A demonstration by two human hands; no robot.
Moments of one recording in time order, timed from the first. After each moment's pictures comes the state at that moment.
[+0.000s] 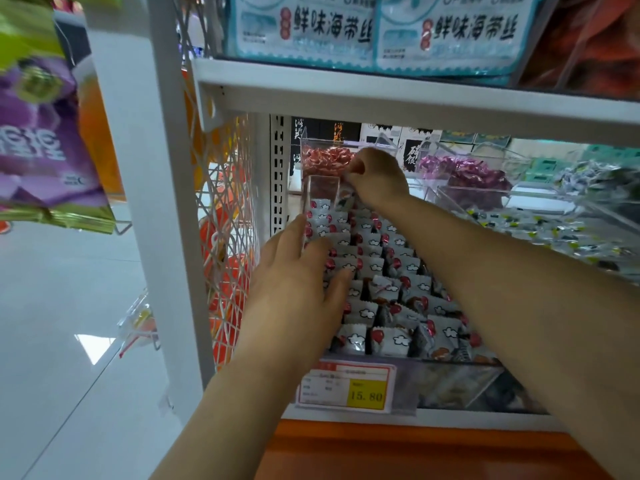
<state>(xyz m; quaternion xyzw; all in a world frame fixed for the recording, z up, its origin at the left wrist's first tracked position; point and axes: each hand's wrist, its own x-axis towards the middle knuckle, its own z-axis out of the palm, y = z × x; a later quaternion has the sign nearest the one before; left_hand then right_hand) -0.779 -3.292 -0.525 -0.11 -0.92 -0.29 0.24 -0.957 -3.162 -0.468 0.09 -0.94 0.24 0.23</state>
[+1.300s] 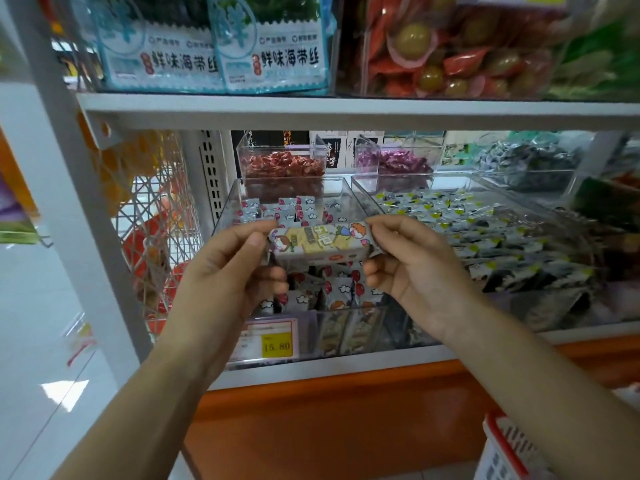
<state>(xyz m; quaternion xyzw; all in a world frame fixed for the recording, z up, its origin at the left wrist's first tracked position) -0.724 -3.264 -0.497 -0.11 -0.60 -0.79 0.04 -0.722 -3.071 -0.489 0.04 -0.58 0.81 0.06</state>
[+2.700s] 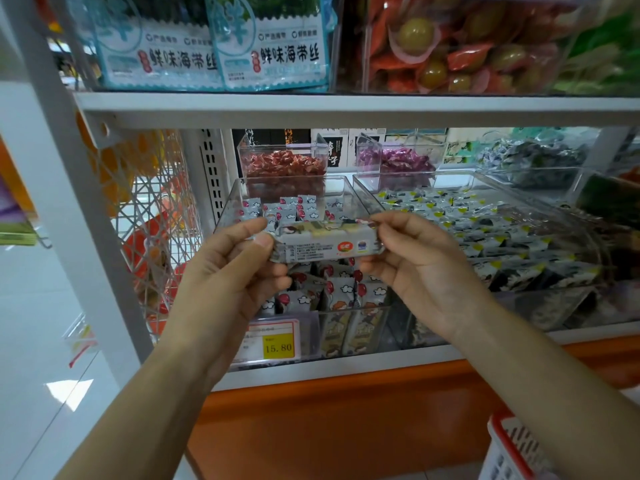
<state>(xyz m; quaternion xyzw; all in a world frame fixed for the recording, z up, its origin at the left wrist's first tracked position) -0.726 -3.264 -0.498 -0.10 -0.55 -0.83 0.03 -0.729 -3.066 -0.493 0.08 -0.54 0.84 0.06</state>
